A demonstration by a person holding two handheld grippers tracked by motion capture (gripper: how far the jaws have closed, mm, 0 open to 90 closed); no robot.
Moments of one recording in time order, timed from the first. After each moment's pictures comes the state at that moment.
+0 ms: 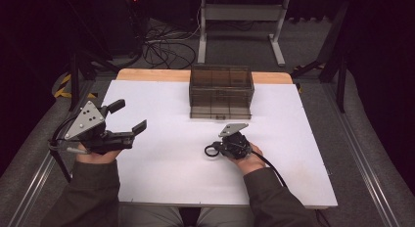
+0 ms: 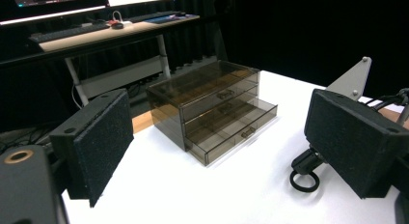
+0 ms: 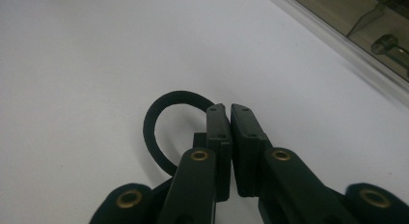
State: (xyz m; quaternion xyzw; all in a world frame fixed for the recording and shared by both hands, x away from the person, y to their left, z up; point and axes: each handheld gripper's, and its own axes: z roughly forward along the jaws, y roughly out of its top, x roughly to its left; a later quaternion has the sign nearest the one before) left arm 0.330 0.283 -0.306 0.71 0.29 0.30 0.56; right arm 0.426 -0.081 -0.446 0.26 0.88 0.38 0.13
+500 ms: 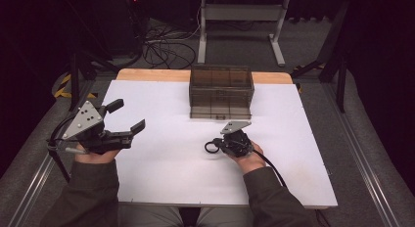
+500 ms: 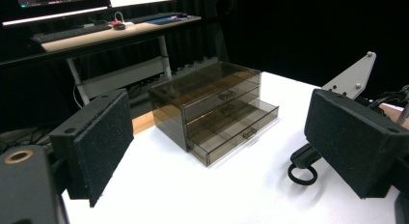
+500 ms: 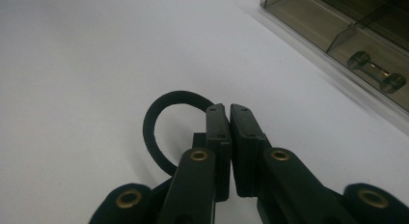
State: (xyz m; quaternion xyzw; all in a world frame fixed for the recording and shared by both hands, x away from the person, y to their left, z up) left arm 0.330 0.287 -0.305 0.71 0.30 0.30 0.57; right arm 0.428 -0.083 -0.439 0.27 0.87 0.40 0.14
